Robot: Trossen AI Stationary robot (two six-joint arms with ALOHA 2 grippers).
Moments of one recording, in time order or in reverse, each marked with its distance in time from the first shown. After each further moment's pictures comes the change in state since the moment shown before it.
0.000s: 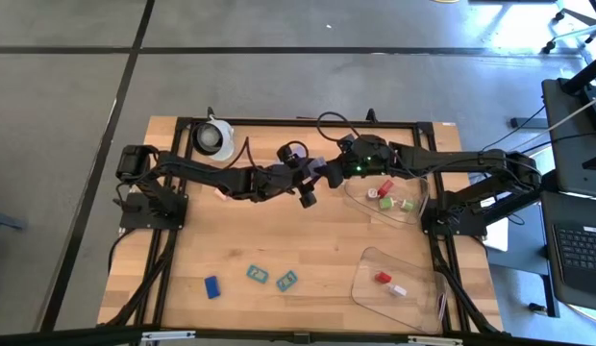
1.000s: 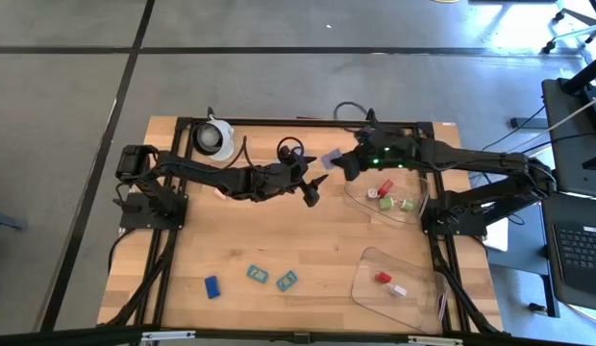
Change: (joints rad) left arm 0.000 -0.001 0.000 0.057 0.024 -0.222; right arm -0.056 -0.146 -0.001 -0.176 -0.017 -0.052
